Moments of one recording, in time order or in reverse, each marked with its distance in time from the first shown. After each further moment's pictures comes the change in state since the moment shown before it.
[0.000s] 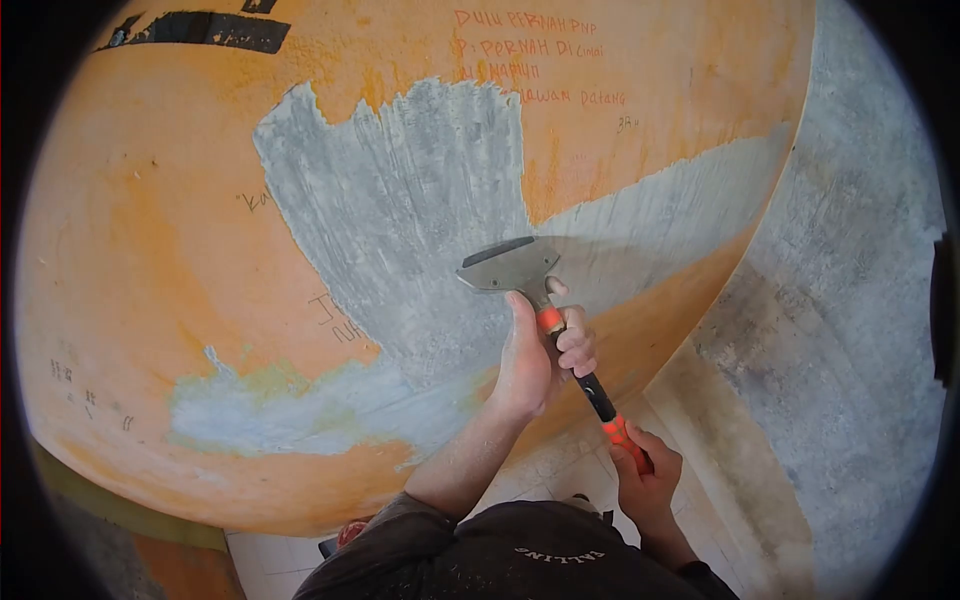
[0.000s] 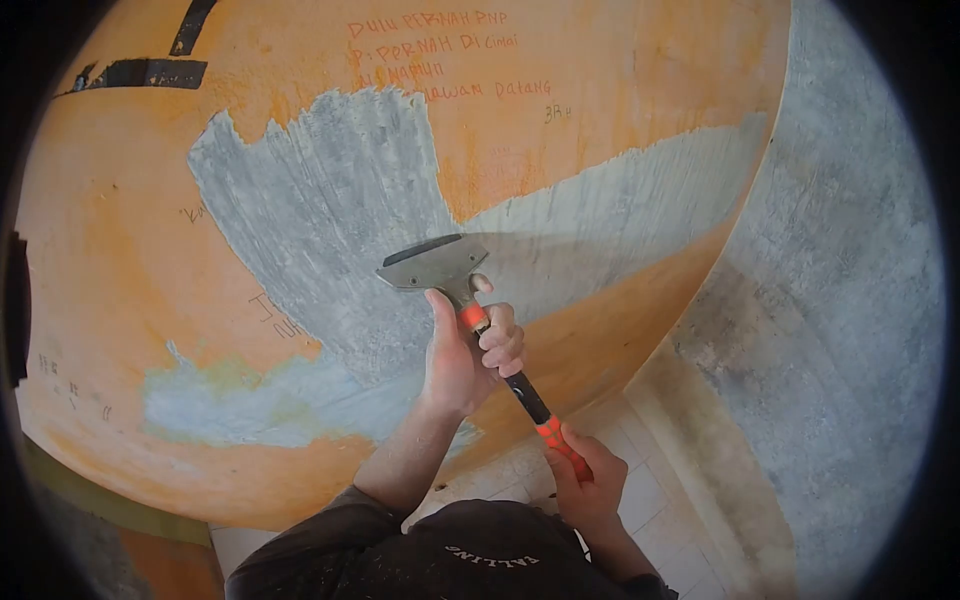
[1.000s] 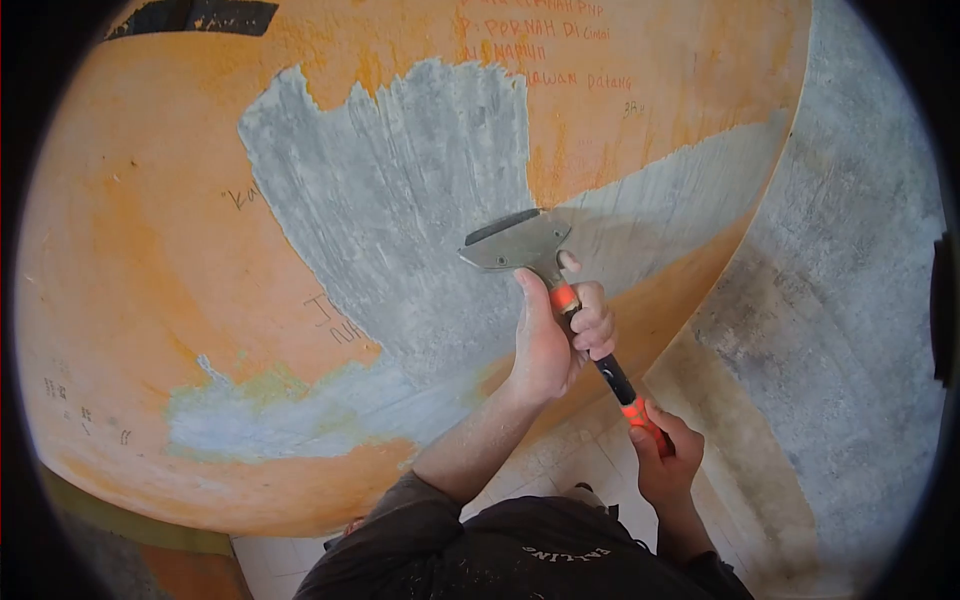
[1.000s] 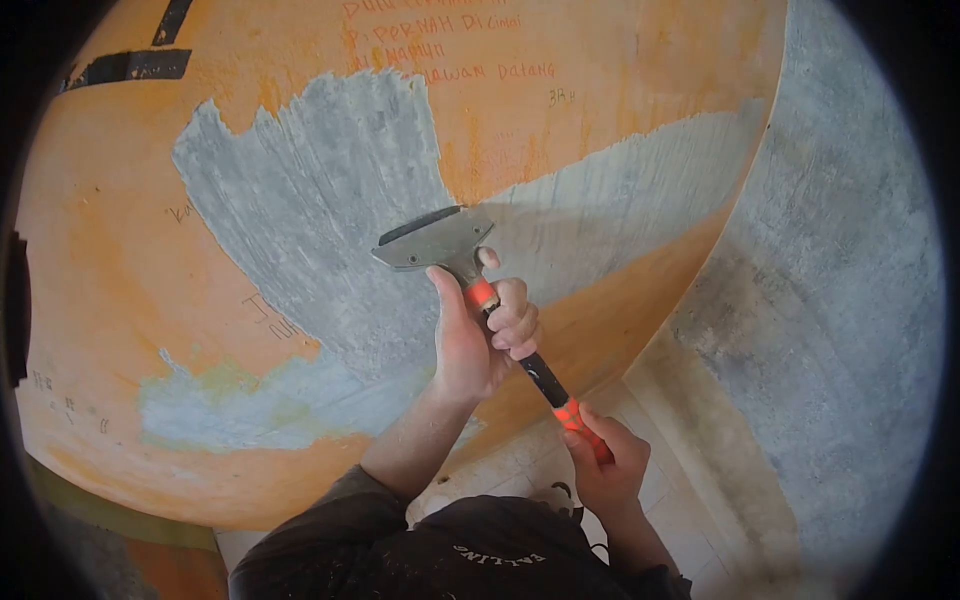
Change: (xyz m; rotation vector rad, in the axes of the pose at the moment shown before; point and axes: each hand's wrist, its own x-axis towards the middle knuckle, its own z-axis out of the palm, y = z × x) left_hand 0.013 0.000 0.002 -0.060 -0.093 0.037; right_hand 0.013 -0.007 -0.006 -0.083 -0.008 0.000
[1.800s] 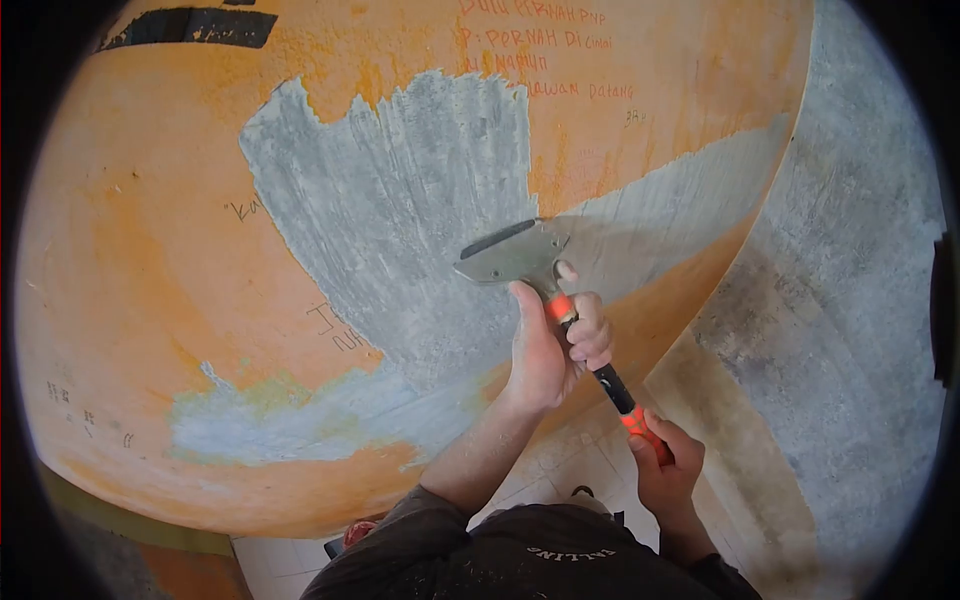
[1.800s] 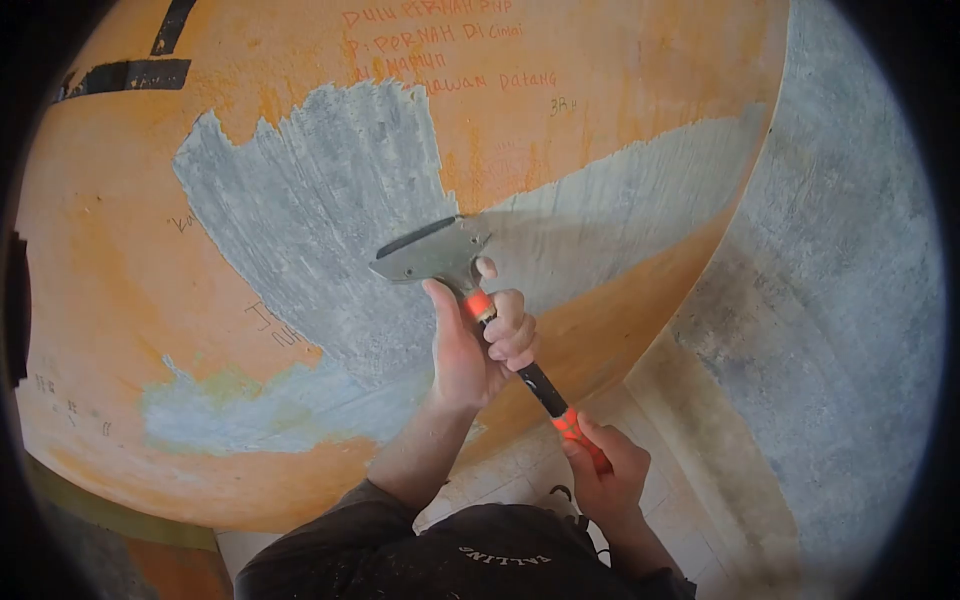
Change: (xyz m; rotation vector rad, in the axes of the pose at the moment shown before) left_hand 0.002 0.004 0.001 -0.048 -0.044 0.012; right_hand 0.013 -0.003 0.000 0.017 0.028 -0.128
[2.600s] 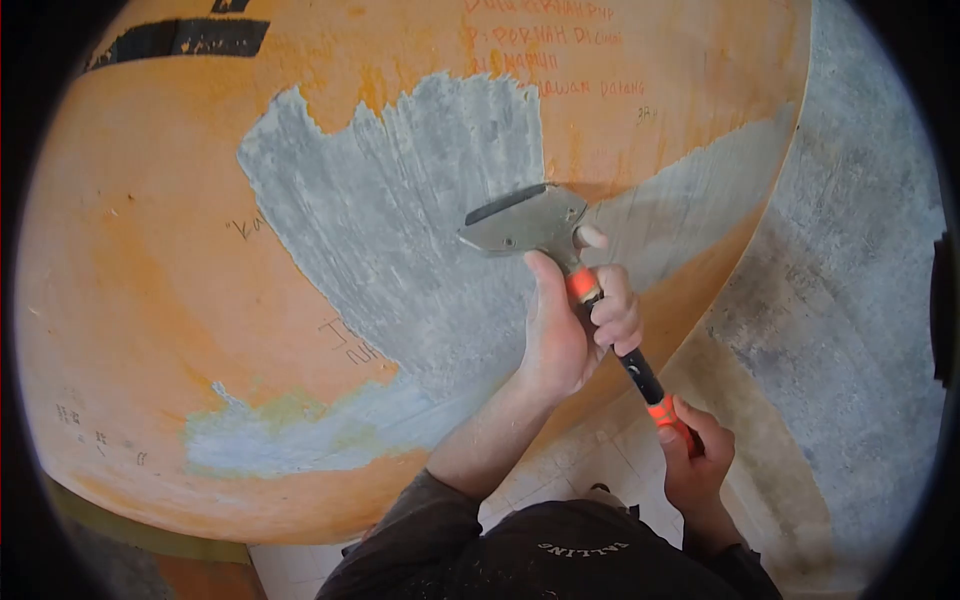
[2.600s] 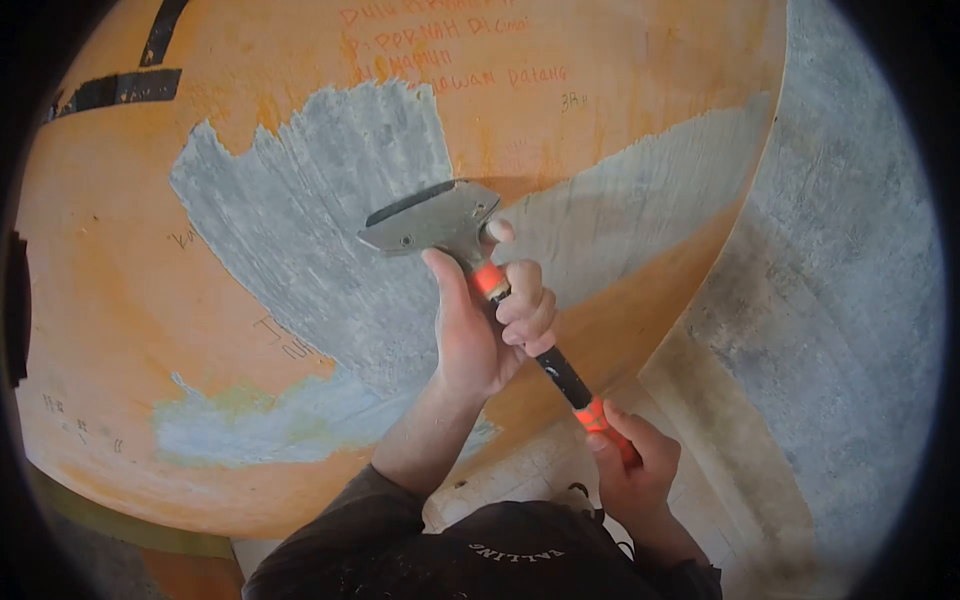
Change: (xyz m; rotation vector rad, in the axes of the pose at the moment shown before) left_hand 0.016 0.019 0.015 0.064 -0.076 -0.003; right_hand 0.014 -0.019 -0.003 -0.051 -0.001 0.008
